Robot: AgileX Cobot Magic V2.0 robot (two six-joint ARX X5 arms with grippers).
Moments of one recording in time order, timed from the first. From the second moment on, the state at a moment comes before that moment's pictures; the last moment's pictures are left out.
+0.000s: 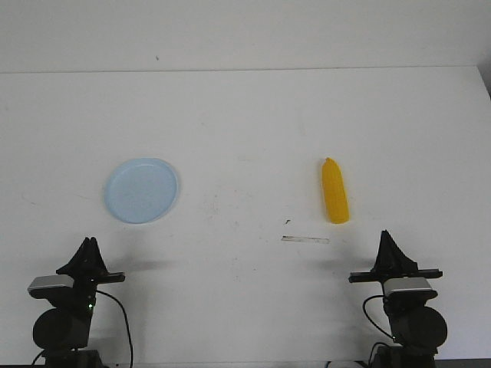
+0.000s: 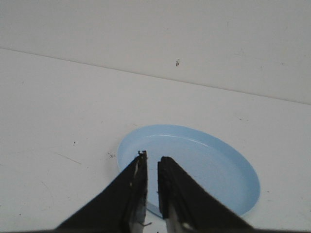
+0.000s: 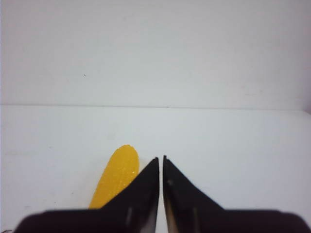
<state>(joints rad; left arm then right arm) 0.02 0.00 0.05 0.11 -0.03 -0.19 -0.03 0.00 0.01 0.07 -0.08 0.02</state>
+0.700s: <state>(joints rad) 0.02 0.19 0.37 0.08 -0.03 -0.20 -0.03 0.00 0.01 0.07 -0.08 0.02</state>
